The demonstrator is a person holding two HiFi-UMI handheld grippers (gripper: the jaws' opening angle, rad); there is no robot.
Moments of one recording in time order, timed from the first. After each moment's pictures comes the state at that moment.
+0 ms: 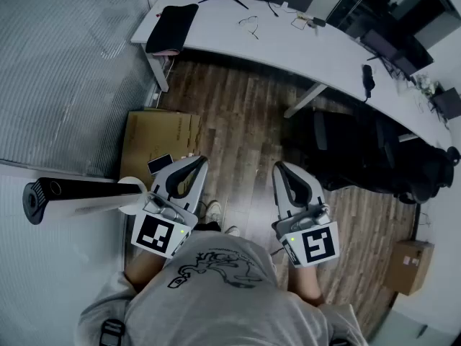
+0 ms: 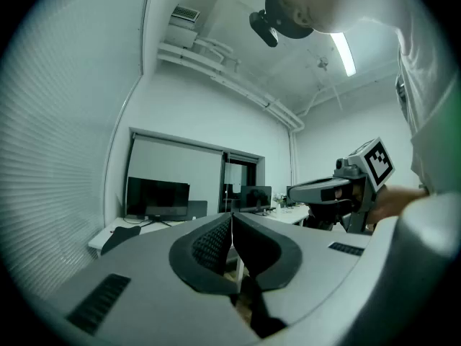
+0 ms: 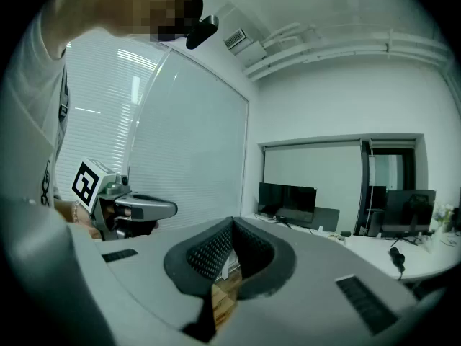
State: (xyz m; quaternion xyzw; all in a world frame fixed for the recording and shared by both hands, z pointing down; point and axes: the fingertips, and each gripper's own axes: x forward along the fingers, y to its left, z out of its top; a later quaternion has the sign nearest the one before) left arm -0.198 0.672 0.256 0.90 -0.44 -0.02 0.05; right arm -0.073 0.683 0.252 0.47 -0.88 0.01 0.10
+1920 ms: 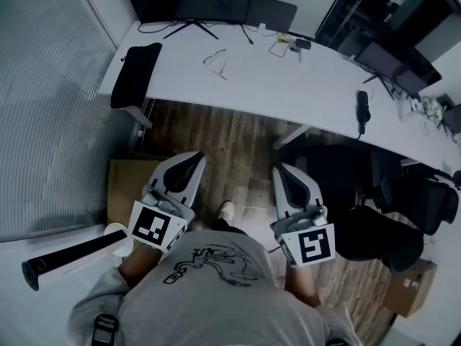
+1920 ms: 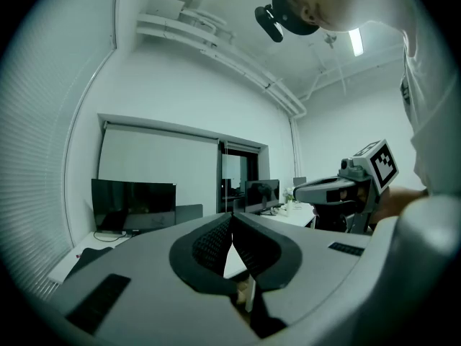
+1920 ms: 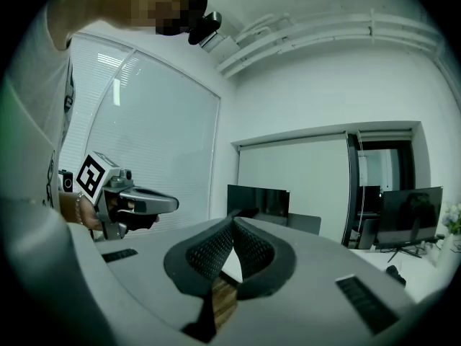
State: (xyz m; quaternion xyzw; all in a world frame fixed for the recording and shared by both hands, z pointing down) left arm 0.006 0.357 0.254 0.91 -0.41 0.06 0.03; right arm 0.137 0.379 0.252 0.49 -0.87 0.02 0.07
